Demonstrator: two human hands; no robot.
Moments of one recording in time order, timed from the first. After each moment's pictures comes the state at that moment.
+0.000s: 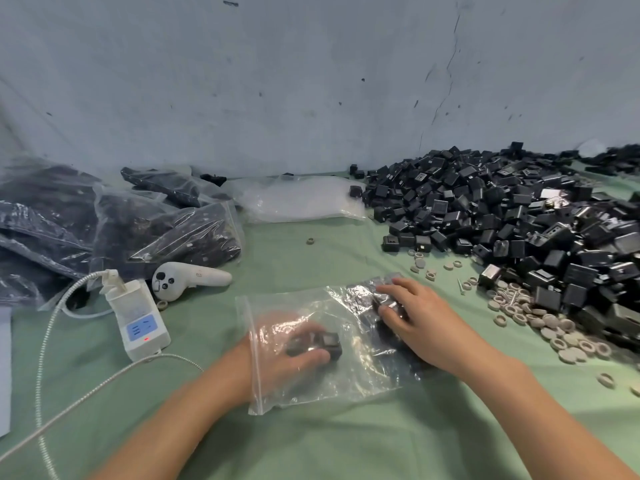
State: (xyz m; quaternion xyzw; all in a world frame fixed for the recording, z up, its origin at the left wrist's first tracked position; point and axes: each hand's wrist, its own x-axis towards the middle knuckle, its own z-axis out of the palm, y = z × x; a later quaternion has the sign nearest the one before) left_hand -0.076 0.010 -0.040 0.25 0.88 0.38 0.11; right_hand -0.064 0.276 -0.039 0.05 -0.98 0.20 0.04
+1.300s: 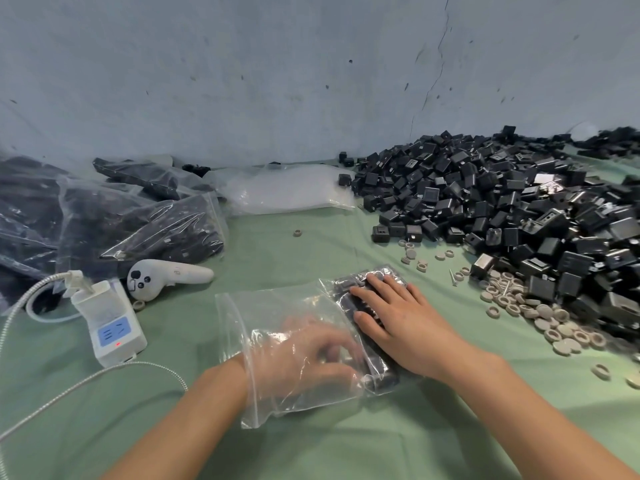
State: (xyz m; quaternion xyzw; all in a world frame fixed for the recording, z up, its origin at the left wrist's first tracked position) left_hand -0.092 0.060 -0.054 0.38 0.86 0.30 0.15; right_hand -0.073 0.270 -0.057 0.10 -0.99 0.11 -0.02
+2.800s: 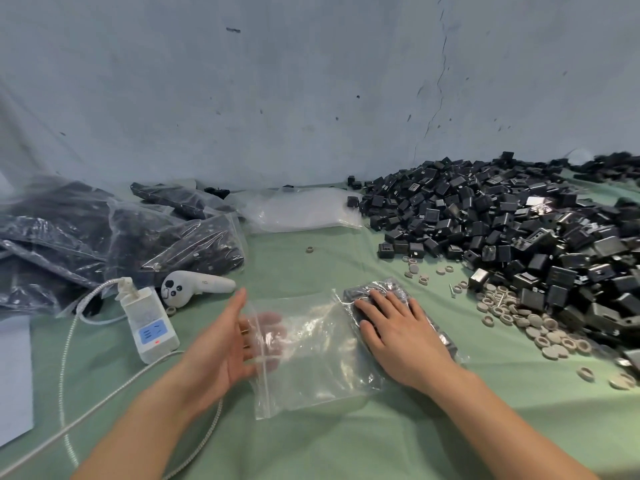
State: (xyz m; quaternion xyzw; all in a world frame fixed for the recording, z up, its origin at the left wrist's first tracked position) left_hand -0.060 -0.018 -0.016 -0.10 0.65 0.73 0.18; right_hand -0.058 0.251 -0.066 0.06 -0.99 0.12 0.03
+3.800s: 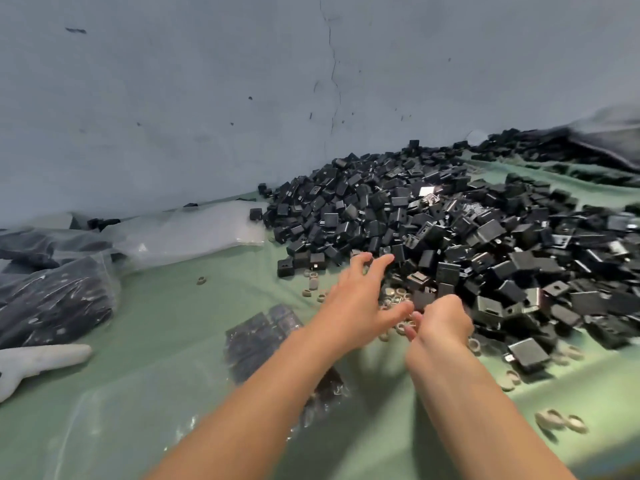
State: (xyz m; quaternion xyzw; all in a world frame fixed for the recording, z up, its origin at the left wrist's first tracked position) left_hand -0.116 0.305 -0.020 0.38 0.89 0.24 0.03; right_hand -0.063 0.398 -0.020 -0.53 -0.30 0.74 0.29
